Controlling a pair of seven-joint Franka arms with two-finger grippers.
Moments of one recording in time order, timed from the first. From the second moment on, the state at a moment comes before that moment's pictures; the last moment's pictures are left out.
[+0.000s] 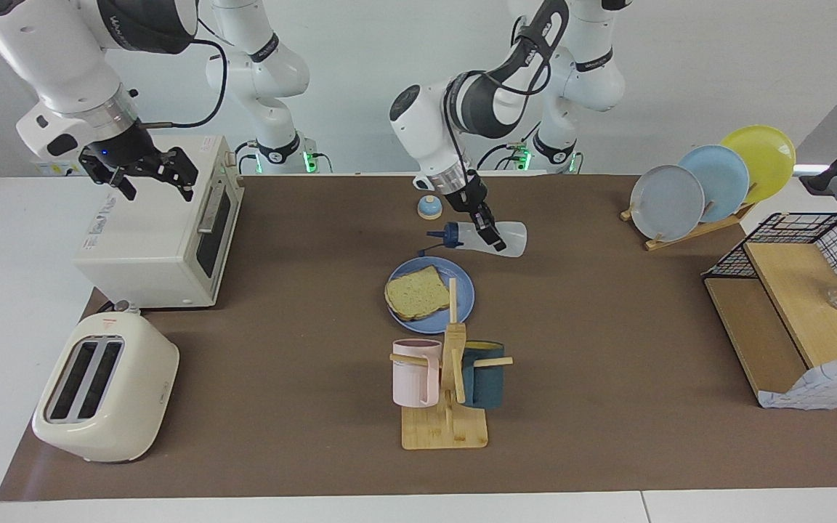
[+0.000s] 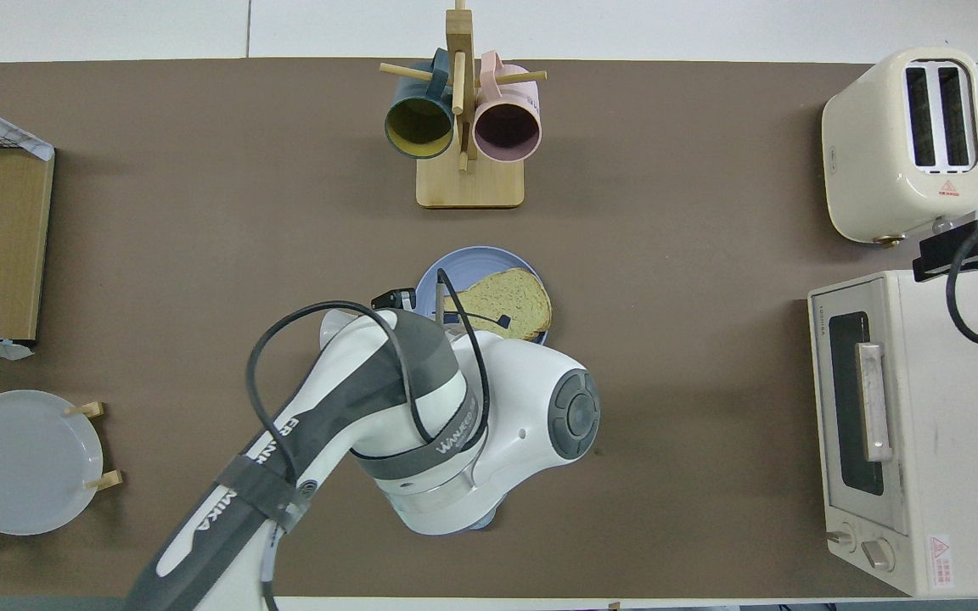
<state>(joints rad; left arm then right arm) -0.89 0.26 0.01 -1.82 0.66 1.68 0.46 0.00 0.00 -0.05 -1.58 -0.02 1.51 -0.03</state>
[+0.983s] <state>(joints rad) -0.98 0.65 0.02 -1.55 1.10 1.18 0.41 0.00 0.00 -0.03 -1.59 -0.02 1.52 -0.03</state>
